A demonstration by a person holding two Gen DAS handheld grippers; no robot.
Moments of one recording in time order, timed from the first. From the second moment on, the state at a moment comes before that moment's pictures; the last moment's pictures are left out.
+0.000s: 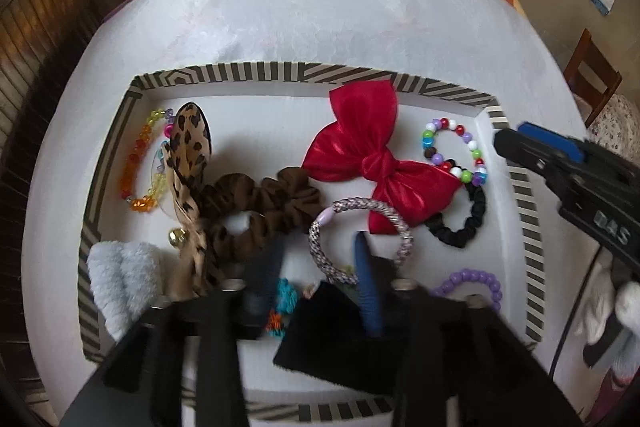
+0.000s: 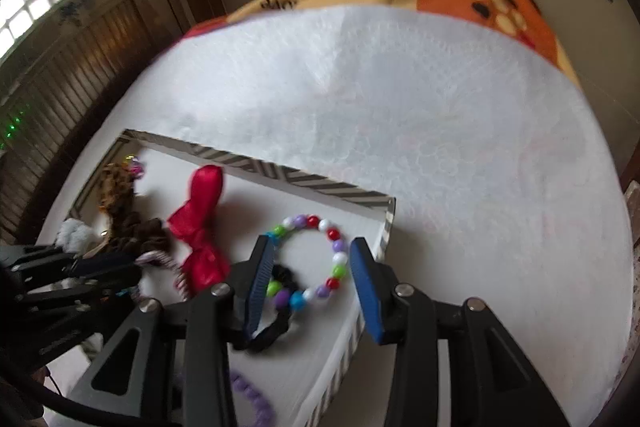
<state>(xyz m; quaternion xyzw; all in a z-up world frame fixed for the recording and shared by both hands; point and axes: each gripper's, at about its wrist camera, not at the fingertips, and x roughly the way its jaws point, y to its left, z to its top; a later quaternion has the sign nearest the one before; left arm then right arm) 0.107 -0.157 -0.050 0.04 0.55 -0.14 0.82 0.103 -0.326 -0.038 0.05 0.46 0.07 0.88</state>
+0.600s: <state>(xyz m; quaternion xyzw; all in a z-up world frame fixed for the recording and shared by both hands) 0.046 -0.086 0.025 0.00 0.48 -0.09 0.88 -0.008 -0.275 0.008 0.10 0.42 0.00 0.90</state>
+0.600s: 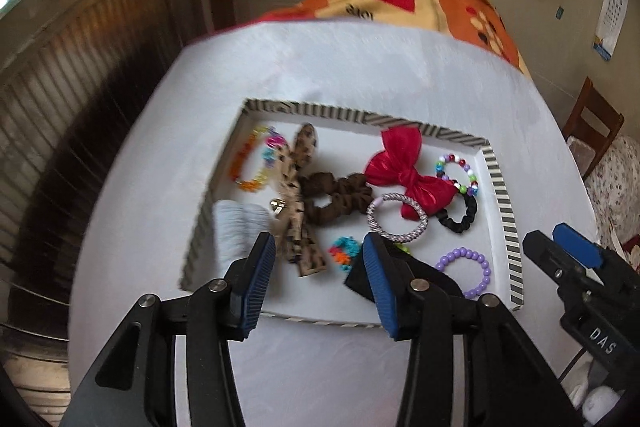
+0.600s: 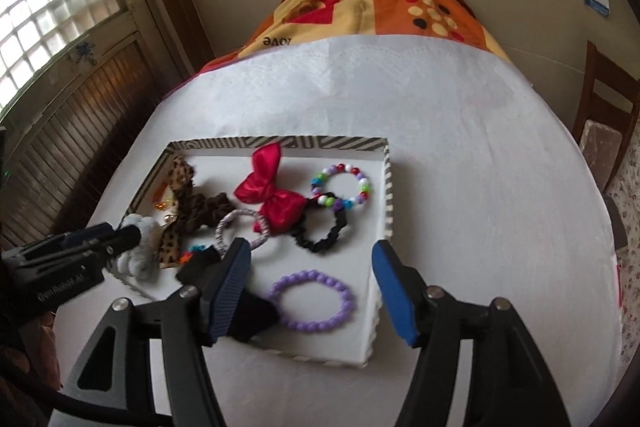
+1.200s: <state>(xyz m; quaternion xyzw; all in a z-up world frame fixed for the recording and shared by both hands) 0.013 -0.043 0.066 0.01 0.43 -0.06 0.90 -0.029 -0.232 0.040 0.09 0.40 -0.01 0.91</state>
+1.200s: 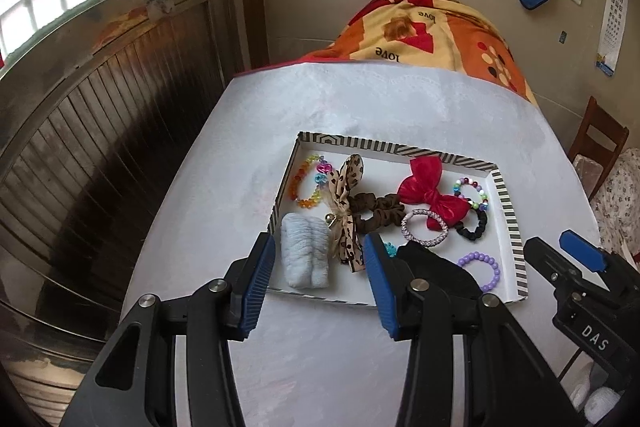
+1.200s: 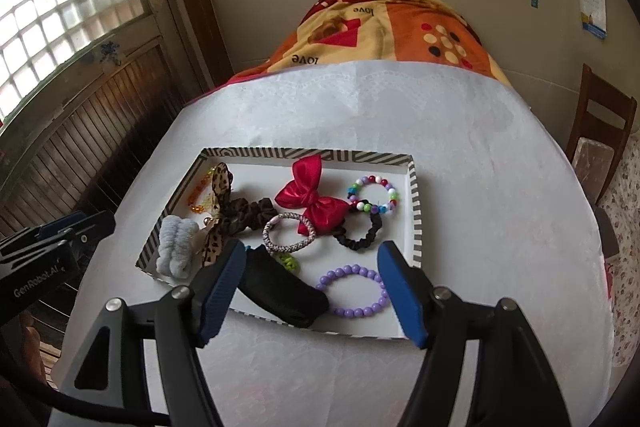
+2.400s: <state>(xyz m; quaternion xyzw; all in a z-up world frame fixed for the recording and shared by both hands) 0.006 -0.045 0.072 0.04 0.42 -0.05 0.90 -0.037 -0.227 0.044 0.08 0.40 -0.01 0.91</state>
